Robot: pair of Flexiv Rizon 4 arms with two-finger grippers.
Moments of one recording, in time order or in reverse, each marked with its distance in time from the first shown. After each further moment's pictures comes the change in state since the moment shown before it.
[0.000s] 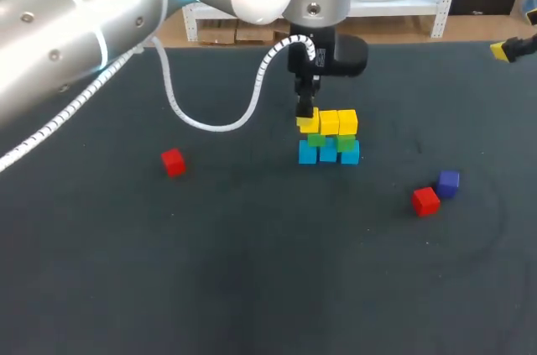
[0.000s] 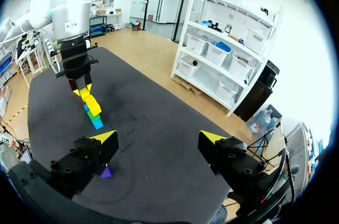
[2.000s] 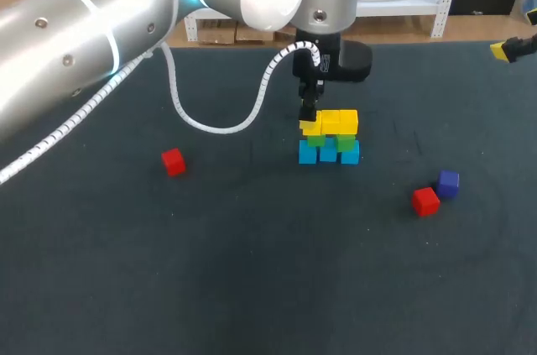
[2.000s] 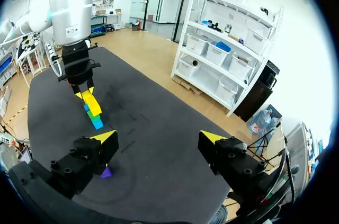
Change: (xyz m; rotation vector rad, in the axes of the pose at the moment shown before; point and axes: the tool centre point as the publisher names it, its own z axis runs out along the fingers) left arm -0.004 0.005 0.009 -0.017 0.022 0.018; right arm 0.000 0.000 0.000 0.000 0.000 0.000
